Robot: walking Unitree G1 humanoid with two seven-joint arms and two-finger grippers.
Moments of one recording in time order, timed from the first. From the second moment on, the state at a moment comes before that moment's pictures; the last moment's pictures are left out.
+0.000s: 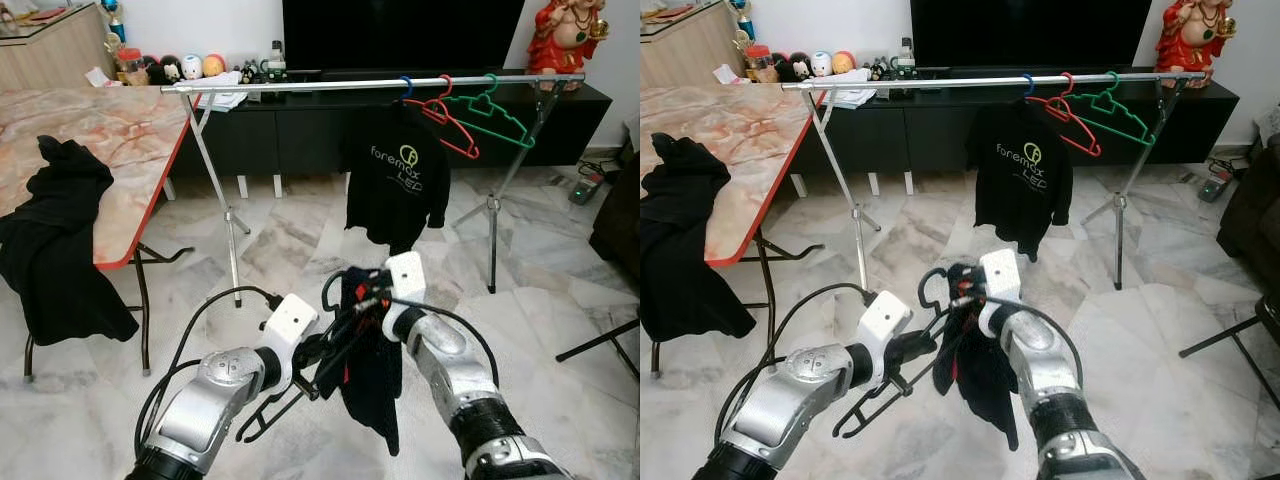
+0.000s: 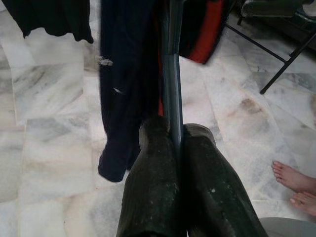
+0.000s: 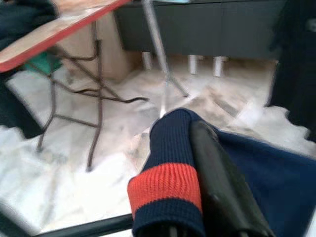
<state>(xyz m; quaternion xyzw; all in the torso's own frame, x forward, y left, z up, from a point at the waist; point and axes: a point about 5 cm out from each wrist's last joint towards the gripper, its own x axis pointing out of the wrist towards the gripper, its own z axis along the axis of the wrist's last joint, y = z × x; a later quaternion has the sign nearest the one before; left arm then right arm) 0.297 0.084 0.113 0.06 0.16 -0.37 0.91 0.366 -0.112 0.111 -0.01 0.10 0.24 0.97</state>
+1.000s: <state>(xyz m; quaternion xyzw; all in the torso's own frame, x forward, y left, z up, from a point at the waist) 0.299 0.087 0.110 0.06 0.17 -0.35 0.92 0.367 -0.096 0.127 0.23 0.14 0.18 0.95</state>
